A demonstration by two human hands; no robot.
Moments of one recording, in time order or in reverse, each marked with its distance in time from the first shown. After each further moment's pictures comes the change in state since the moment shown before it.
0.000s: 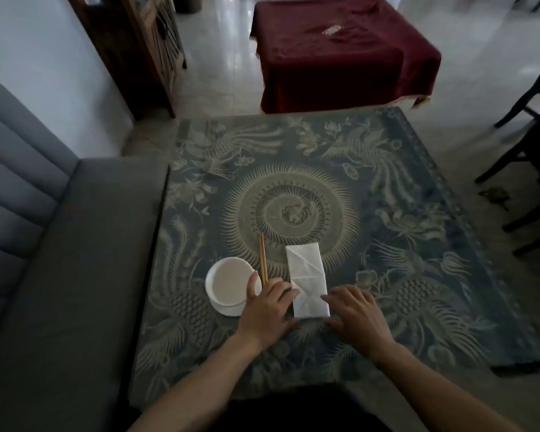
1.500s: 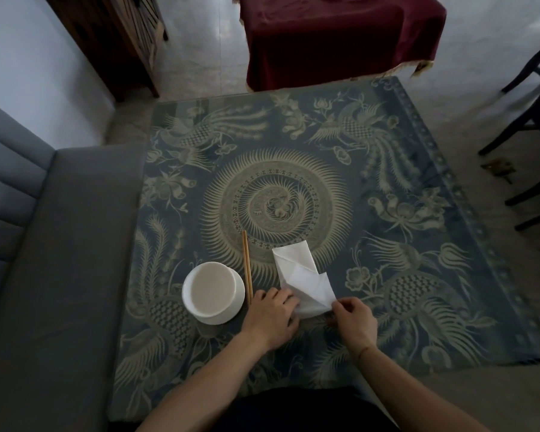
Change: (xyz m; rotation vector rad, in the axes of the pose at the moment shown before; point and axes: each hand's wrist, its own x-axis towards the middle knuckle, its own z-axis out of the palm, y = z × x) left_hand 0.045 0.020 0.030 -0.018 -0.346 -0.025; right_hand 0.016 0.018 0.047 0.893 0.102 1.091
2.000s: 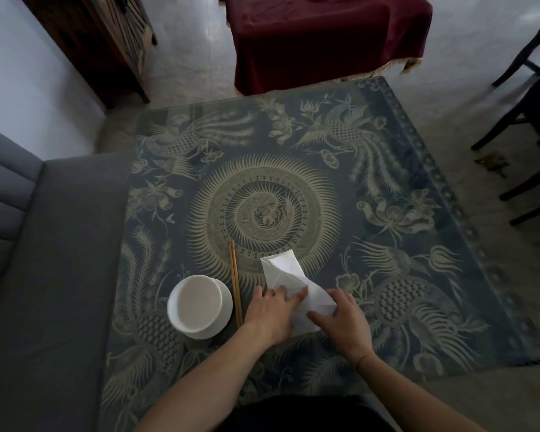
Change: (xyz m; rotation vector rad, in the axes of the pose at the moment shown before) left_hand 0.041 0.017 -0.022 0.133 -0.239 -0.036; right_hand 0.013 -0.009 -0.015 -0.228 -0.153 -0.345
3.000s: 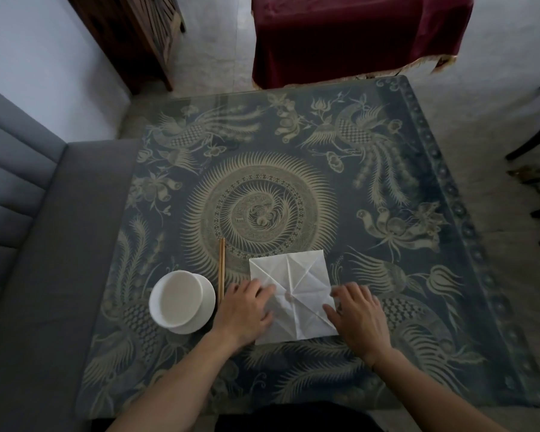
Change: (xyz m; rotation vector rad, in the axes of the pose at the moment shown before) left_hand -0.004 -0.005 0.004 -0.079 0.317 -0.098; right_hand 0.046 0.035 -0.060 -0.502 0.124 -0.525
